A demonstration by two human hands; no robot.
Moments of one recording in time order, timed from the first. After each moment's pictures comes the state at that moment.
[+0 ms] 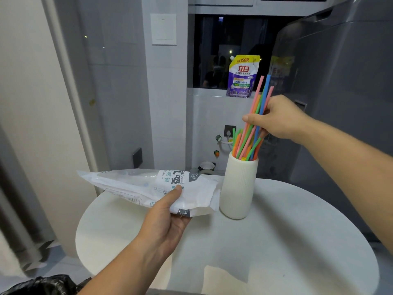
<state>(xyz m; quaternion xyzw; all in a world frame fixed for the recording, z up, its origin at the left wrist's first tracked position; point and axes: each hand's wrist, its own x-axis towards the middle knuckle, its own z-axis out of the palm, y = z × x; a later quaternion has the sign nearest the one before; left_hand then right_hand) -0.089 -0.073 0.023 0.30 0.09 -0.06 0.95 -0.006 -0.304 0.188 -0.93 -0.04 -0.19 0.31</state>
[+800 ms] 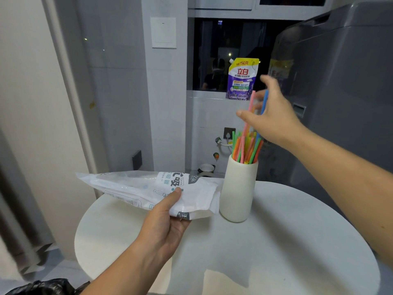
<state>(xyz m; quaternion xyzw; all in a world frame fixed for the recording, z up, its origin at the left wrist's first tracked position) -0.088 -0.071 0.024 0.30 0.08 -0.07 0.95 -0.008 -0.289 0.183 -0.88 -0.09 -0.30 0.36</state>
